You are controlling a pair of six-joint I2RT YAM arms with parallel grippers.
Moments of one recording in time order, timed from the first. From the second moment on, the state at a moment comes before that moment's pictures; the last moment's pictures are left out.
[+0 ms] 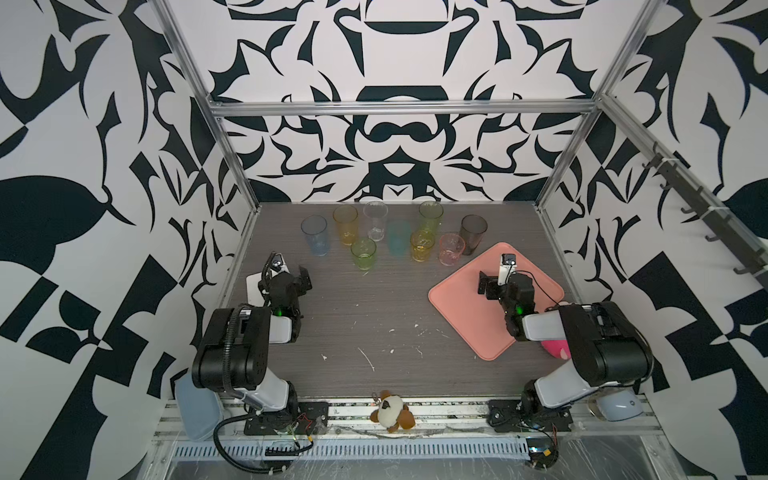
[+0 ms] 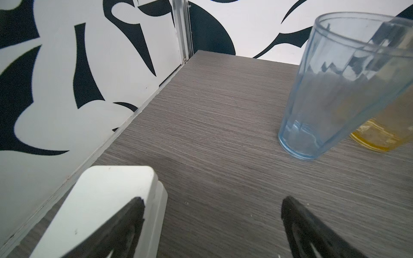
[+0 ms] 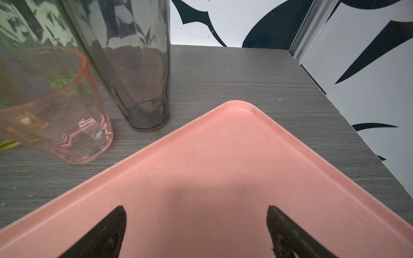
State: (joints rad) left arm 0.00 1.56 0.35 0.86 -0.30 -0.11; right arm 0.07 1.57 0.35 0.80 0.11 0.01
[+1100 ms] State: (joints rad) left arm 0.00 1.56 0.35 0.86 -0.30 -0.11; right arm 0.07 1.57 0.35 0.80 0.10 0.00
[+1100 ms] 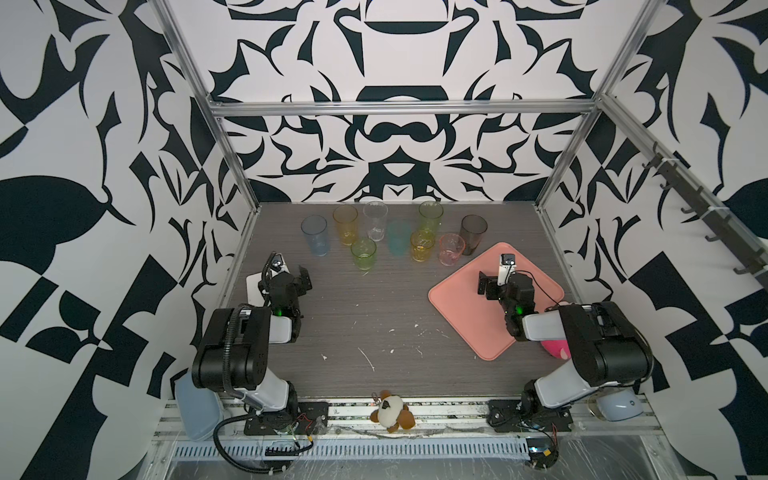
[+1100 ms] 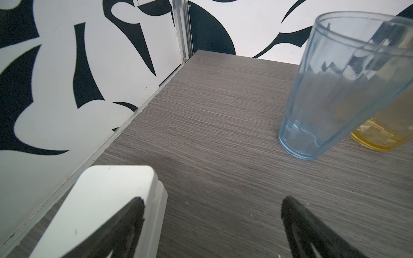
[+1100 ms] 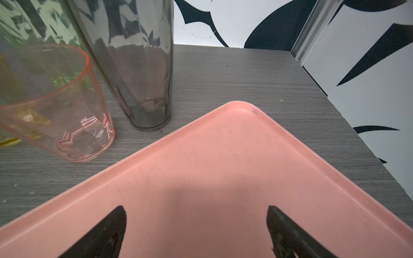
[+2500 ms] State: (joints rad) left arm 0.00 0.96 0.65 -0.11 0.02 -0.56; right arm 0.55 1.26 0.86 -0.58 -0.05 0.36
